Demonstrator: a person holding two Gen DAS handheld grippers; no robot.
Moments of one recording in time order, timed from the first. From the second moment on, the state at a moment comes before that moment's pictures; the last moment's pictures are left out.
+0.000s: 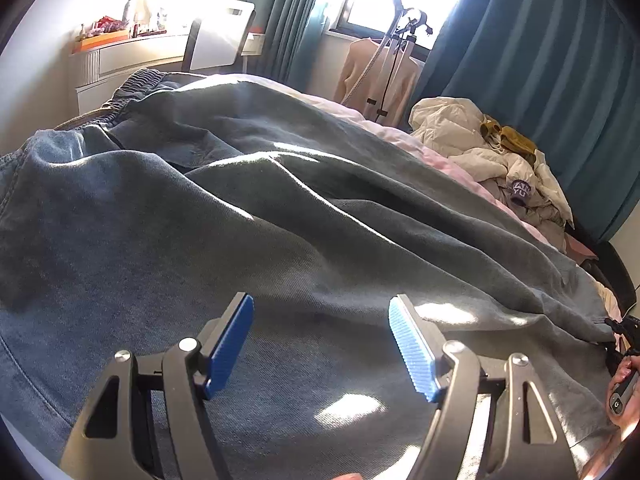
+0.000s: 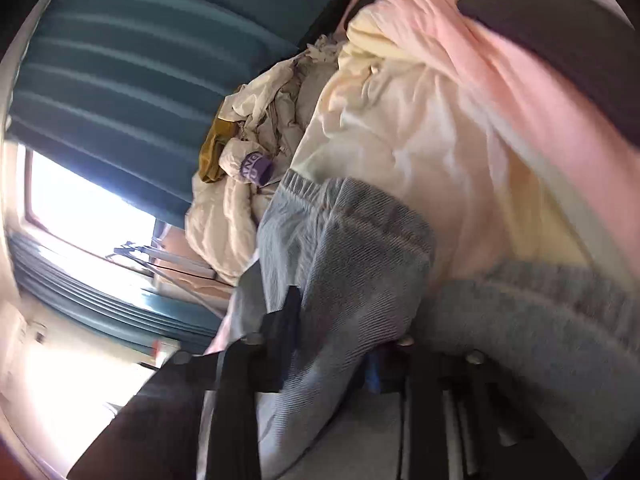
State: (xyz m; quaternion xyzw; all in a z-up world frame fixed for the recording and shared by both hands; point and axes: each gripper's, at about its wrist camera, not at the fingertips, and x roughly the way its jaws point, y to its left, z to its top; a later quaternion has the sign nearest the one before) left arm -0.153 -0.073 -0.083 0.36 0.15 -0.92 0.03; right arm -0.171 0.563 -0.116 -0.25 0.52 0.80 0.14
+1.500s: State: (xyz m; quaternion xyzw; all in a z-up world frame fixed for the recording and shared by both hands) left arm -0.085 -0.071 -0.047 0.38 0.13 -0.91 0.06; right arm -0.032 0.508 -0.058 -0.37 0.44 0.81 0.11
